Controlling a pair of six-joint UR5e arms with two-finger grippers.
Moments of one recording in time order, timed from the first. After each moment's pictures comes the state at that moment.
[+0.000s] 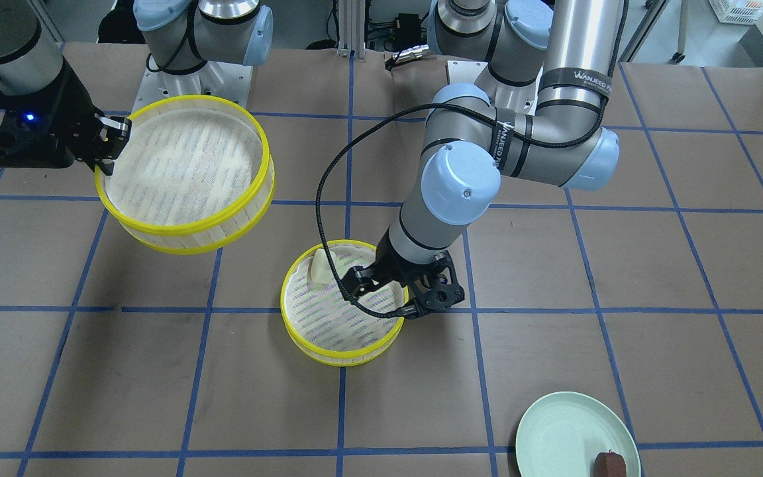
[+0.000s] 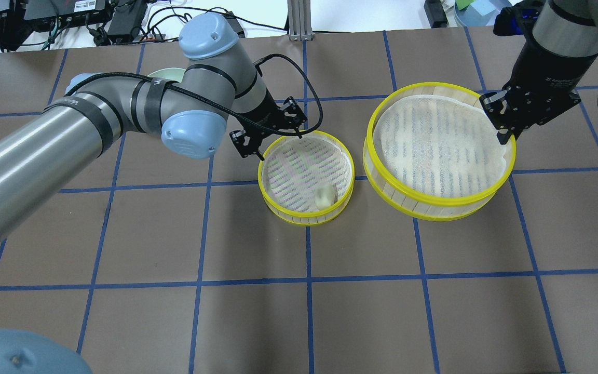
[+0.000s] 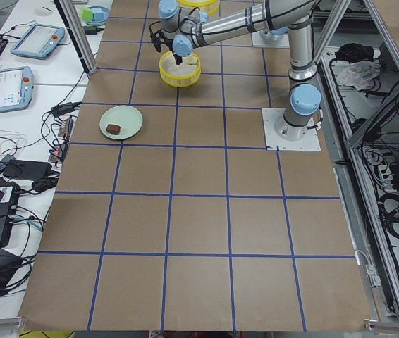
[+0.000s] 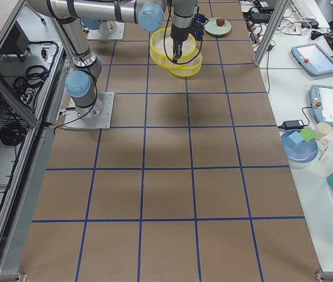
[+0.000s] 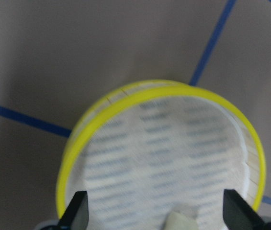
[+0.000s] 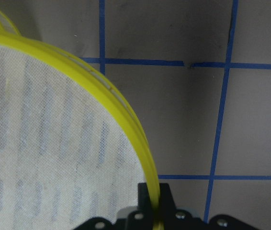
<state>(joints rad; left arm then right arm) -1.76 -1.96 -1.64 -1.06 1.39 -0.59 1.43 -1.58 1.61 -1.51 -1.65 -0.17</state>
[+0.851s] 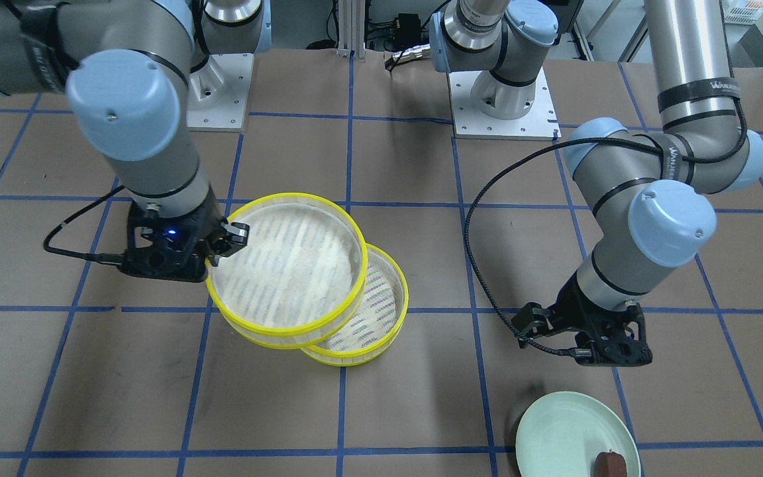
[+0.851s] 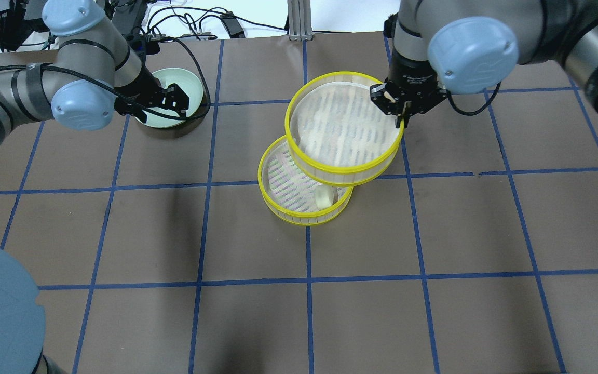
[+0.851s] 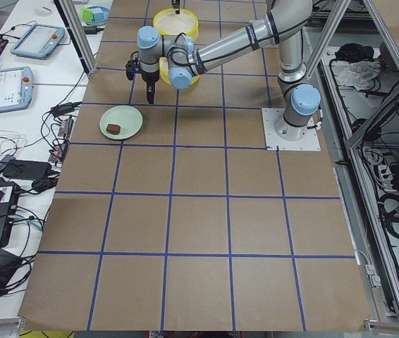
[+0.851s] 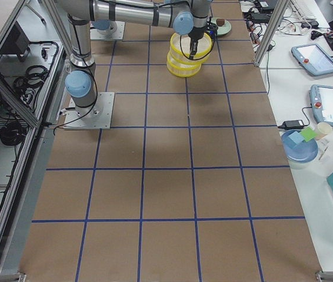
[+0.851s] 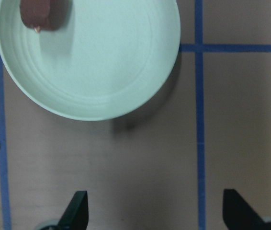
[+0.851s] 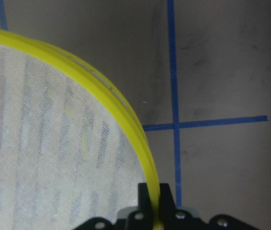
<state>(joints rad) -1.42 -1.97 -1.63 -0.98 1.51 0.18 1.71 -1.29 1.52 -1.75 -1.61 0.20</state>
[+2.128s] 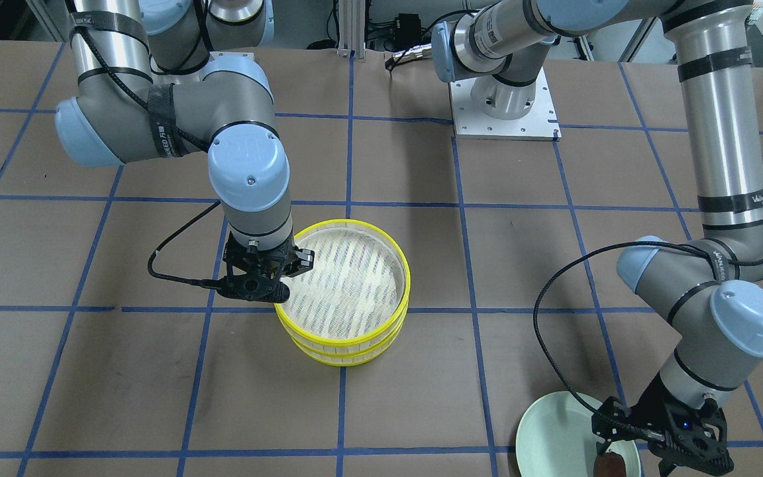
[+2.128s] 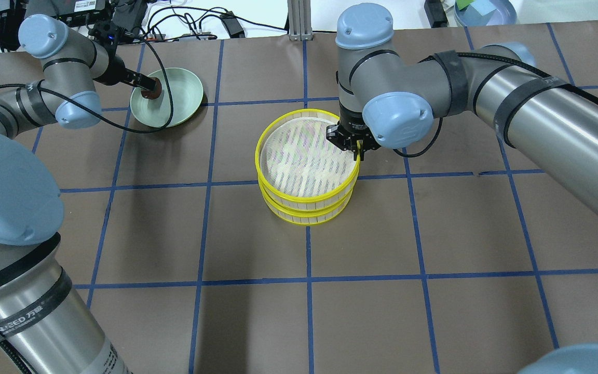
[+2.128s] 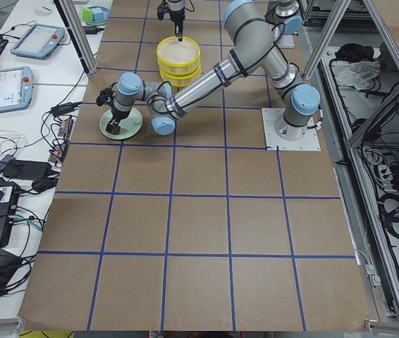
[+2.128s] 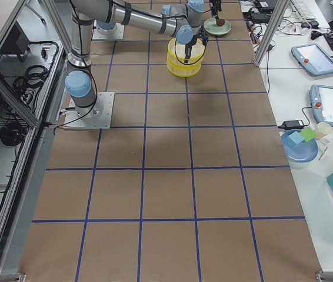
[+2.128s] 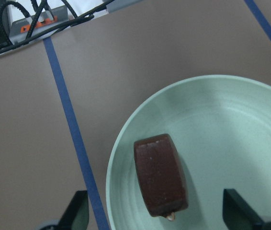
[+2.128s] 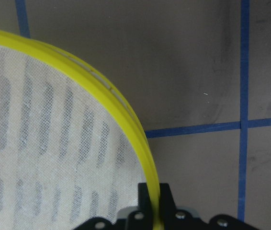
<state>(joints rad) -1.28 -2.29 -1.44 -0.58 1.36 0.63 1.81 -1.20 1.63 -1.92 -1.62 0.32</state>
